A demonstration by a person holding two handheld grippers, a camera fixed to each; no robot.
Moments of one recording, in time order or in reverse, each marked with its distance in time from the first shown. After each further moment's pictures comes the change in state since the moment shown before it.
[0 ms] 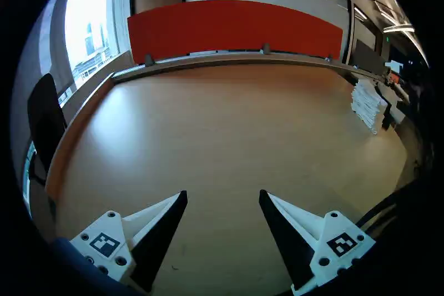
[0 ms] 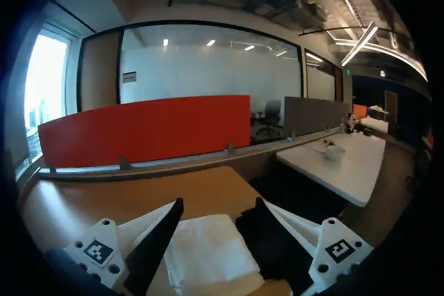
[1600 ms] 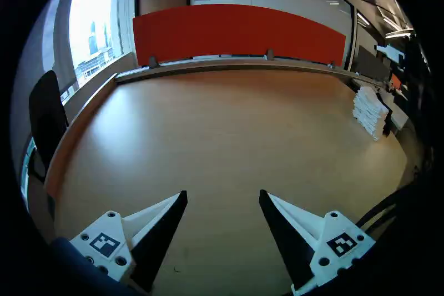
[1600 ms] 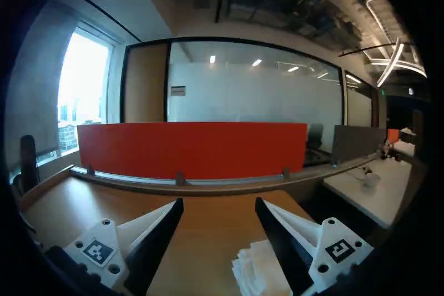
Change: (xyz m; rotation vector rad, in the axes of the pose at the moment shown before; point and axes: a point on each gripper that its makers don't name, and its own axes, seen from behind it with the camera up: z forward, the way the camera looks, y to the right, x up) left arm 0.004 -0.005 0.000 0.007 0.029 -0.027; right arm 0.043 -0.162 -0.043 0.274 0.117 -0.075
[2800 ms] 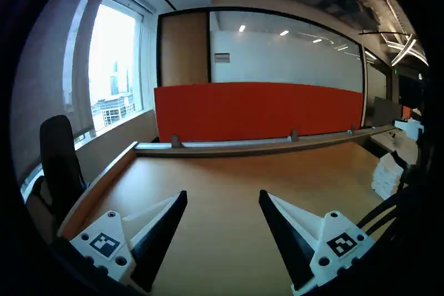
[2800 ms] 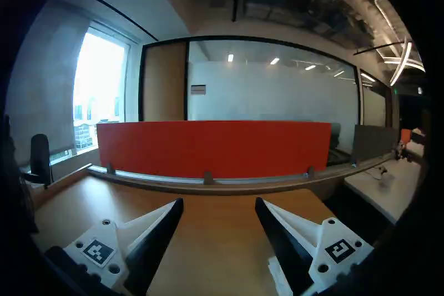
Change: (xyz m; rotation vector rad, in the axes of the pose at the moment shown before) left arm 0.209 -0.062 0.003 0.128 0.421 -0.039; right arm -0.004 -0.077 -0.001 0.105 -0.012 -0.002
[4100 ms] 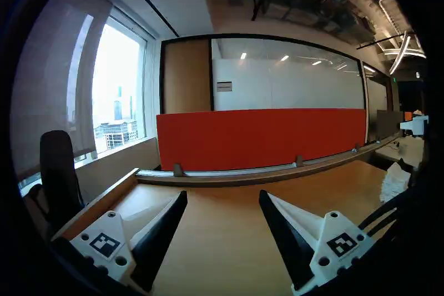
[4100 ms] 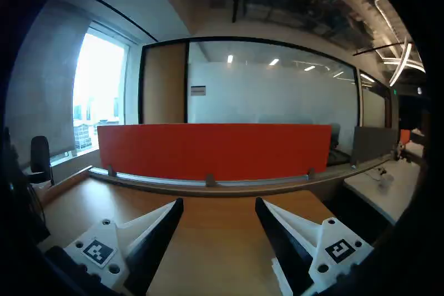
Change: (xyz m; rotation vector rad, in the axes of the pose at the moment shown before) left arm 0.017 -0.002 0.025 0.016 0.181 0.014; right arm 0.014 -0.016 -0.005 -0.005 0.006 0.000
